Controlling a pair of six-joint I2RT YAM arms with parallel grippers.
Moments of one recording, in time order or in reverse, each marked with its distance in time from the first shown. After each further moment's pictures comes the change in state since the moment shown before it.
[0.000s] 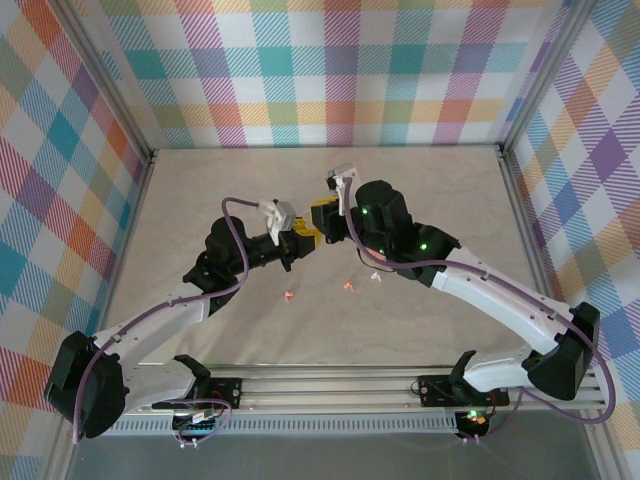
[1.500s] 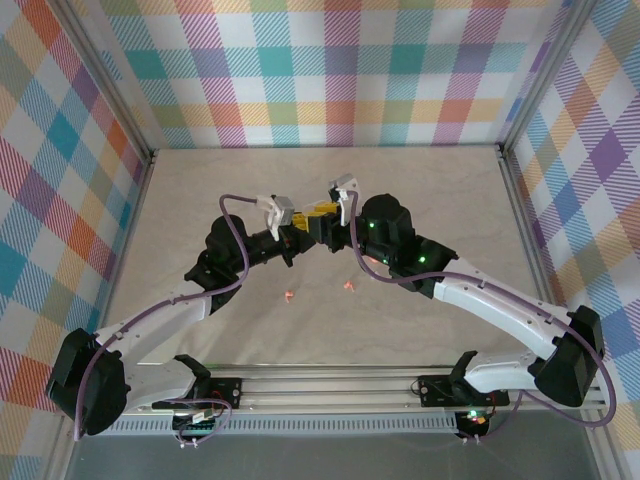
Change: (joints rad) left arm -0.004 0.016 0.011 0.035 -0.043 -0.052; right arm -0.006 -0.048 -0.175 0.227 -0.089 -0.010
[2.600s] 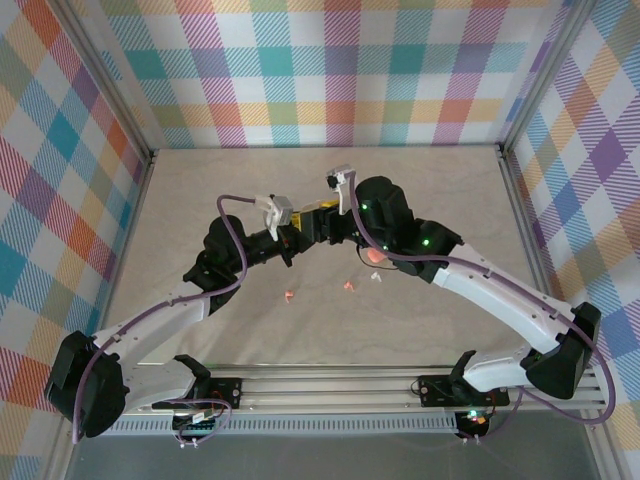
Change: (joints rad) left arm 0.000 -0.015 0.000 0.000 0.003 0.001; right arm -0.011 0.059 0.232 -0.330 -0.034 0.153
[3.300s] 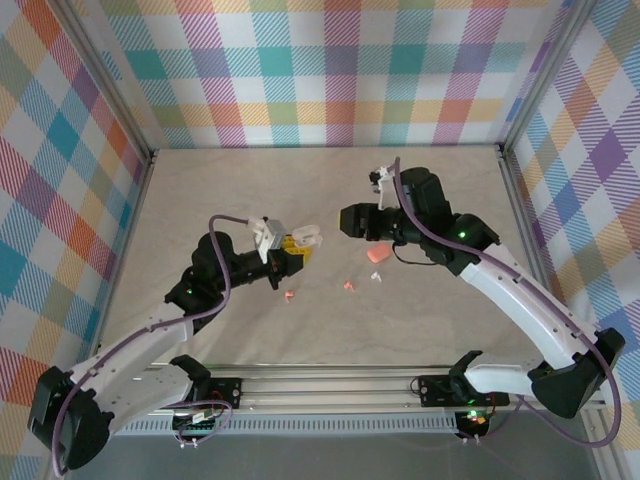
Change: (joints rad) left arm 0.002 -0.215 -0.098 -0.254 0.035 0.103; right arm -0.217 -0.099 -0.017 -0.275 -0.175 0.140
